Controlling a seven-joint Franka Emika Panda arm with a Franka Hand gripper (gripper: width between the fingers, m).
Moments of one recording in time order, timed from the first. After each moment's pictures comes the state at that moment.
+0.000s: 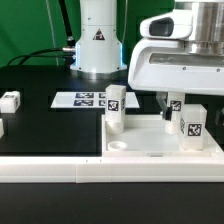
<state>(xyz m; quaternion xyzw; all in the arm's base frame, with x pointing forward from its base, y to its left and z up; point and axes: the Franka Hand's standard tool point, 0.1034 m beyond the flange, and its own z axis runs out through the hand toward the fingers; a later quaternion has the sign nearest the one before) 0.620 0.119 0.071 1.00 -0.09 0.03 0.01</state>
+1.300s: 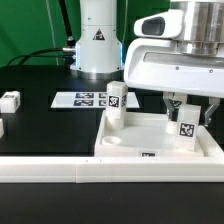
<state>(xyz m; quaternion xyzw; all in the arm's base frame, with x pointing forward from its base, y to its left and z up) 0.622 0.110 0.071 0.98 -0.22 0.04 0.02</state>
